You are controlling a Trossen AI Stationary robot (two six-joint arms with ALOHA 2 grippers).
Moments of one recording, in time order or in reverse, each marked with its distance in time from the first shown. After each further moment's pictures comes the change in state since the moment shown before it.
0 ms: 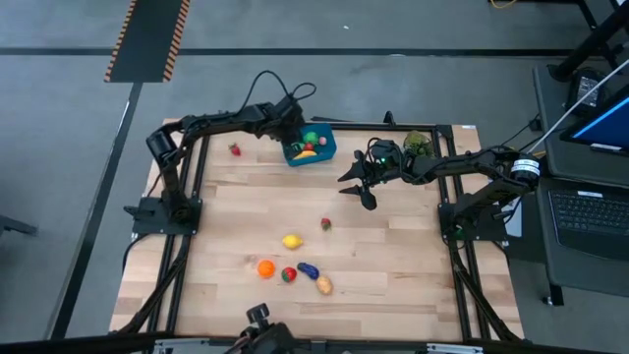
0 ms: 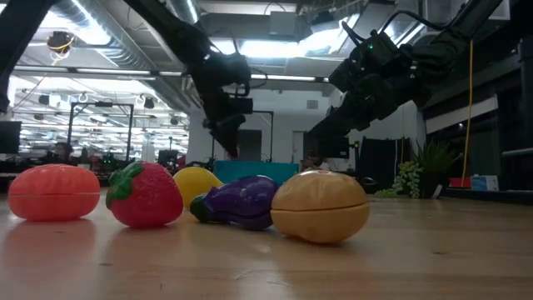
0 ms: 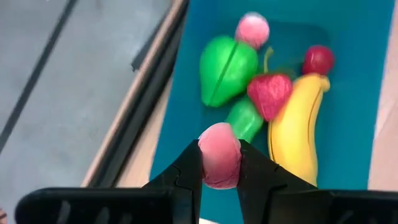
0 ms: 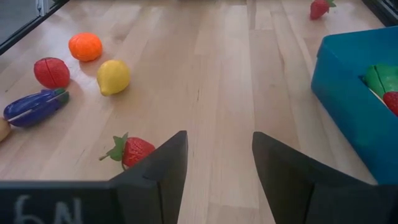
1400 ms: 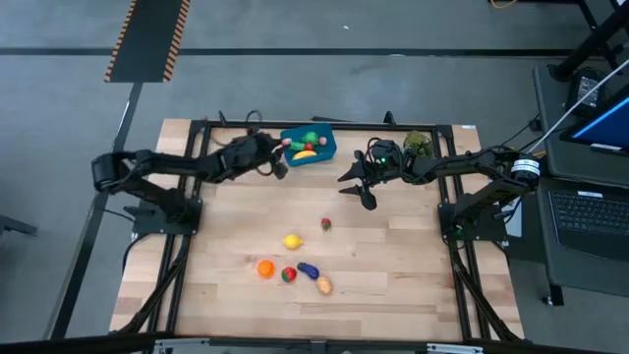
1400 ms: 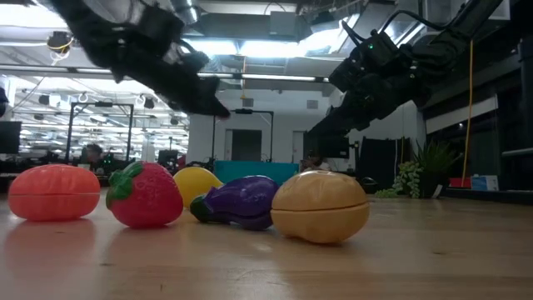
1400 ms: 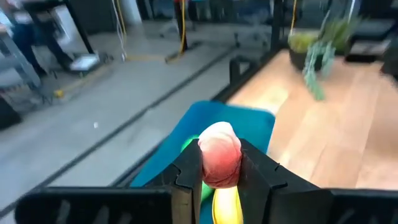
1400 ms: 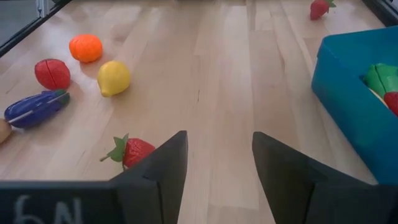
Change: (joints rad) left arm -0.215 -0.499 -0.796 1.042 -0.195 -0.187; right arm 0.000 0.000 0.000 0.002 -0.001 0.006
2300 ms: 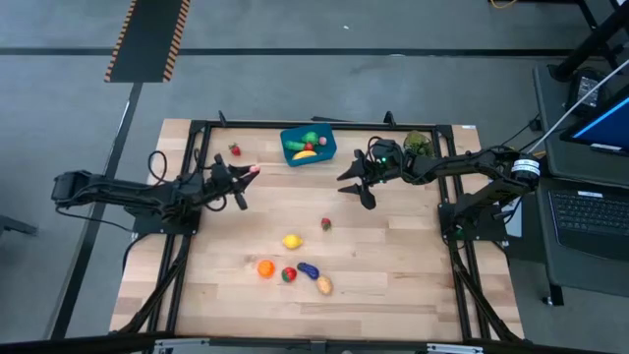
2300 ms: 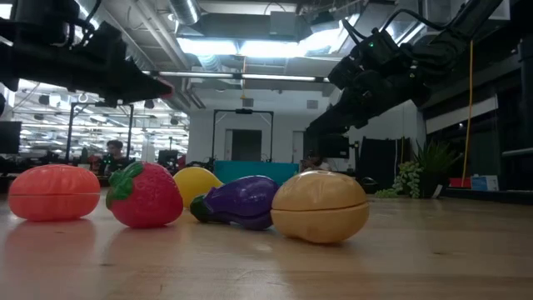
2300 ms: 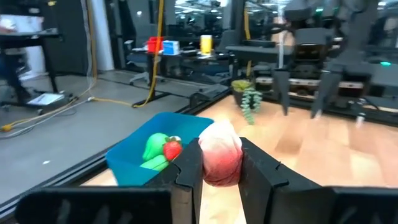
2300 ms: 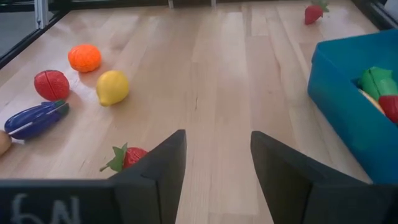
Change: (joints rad) left arm -0.337 -0.728 -0.503 0.049 -0.198 -0.094; right arm 0.000 0.000 0.000 0.033 0.000 0.041
